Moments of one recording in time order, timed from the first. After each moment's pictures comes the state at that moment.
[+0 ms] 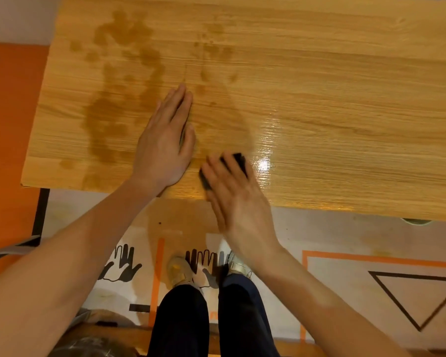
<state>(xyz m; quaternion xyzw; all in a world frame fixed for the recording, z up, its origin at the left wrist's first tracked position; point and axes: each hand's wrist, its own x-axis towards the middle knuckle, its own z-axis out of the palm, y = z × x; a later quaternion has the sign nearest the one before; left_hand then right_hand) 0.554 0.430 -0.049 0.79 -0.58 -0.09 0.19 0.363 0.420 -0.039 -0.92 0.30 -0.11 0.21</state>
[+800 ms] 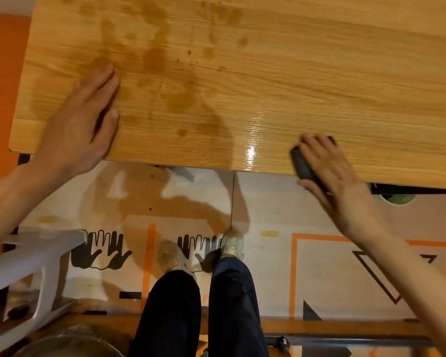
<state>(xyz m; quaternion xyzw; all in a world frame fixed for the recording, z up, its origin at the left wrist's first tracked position) 0.649 0.529 -0.049 0.78 -0.59 -0.11 0.18 0.235 0.378 -0.033 -0.94 0.30 -0.08 0.16</state>
